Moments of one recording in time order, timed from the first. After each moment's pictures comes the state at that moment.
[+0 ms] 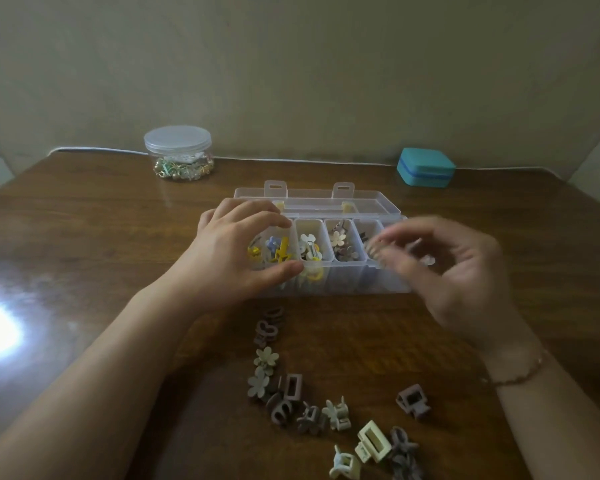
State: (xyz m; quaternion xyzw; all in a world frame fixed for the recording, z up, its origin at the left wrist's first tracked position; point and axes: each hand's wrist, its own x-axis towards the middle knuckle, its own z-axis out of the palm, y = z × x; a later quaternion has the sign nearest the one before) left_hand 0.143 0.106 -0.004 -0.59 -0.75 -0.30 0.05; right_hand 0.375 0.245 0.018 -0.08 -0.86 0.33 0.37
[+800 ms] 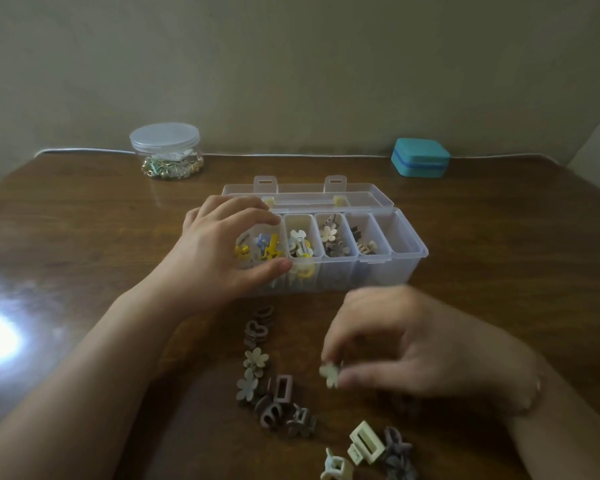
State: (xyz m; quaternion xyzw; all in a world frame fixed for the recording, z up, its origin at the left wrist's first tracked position) left_hand 0.143 0.107 -0.005 -0.59 -0.75 -0.30 0.06; right_hand 0.380 0.227 0.020 0.03 -0.95 0.31 0.03
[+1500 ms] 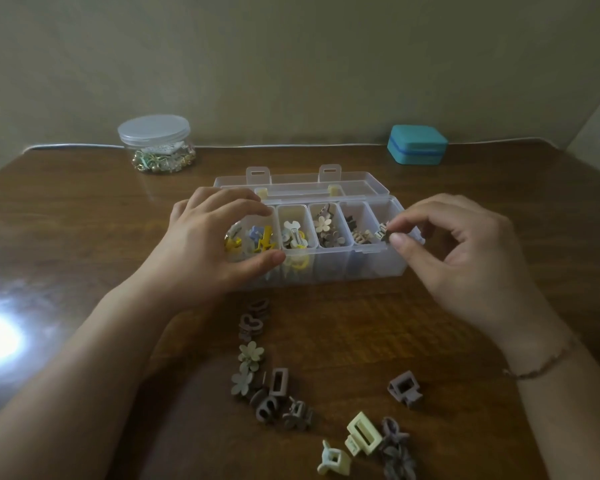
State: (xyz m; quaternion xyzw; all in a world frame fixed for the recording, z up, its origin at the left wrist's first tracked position) left_hand 0.144 0.106 -0.004 -0.59 -0.75 -0.29 0.07; right_hand 0.390 0.257 0.018 -0.20 -0.90 0.16 0.37
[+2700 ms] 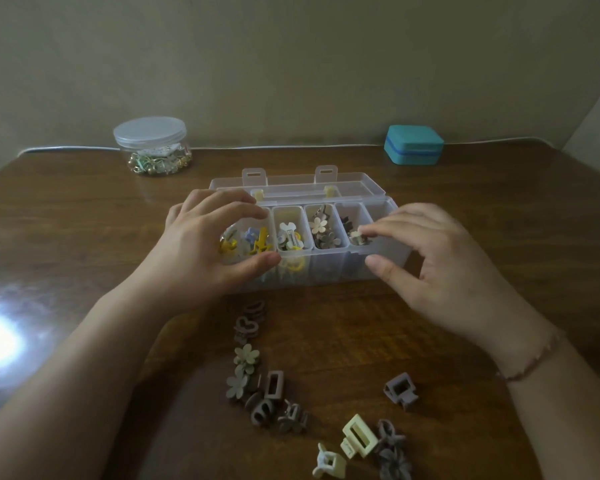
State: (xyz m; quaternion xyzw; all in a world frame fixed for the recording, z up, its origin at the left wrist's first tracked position) left_hand 0.146 0.106 -0.003 -0.59 -0.75 -0.30 0.06; right_hand 0.387 0.260 0.012 -0.21 -0.94 0.13 0.24
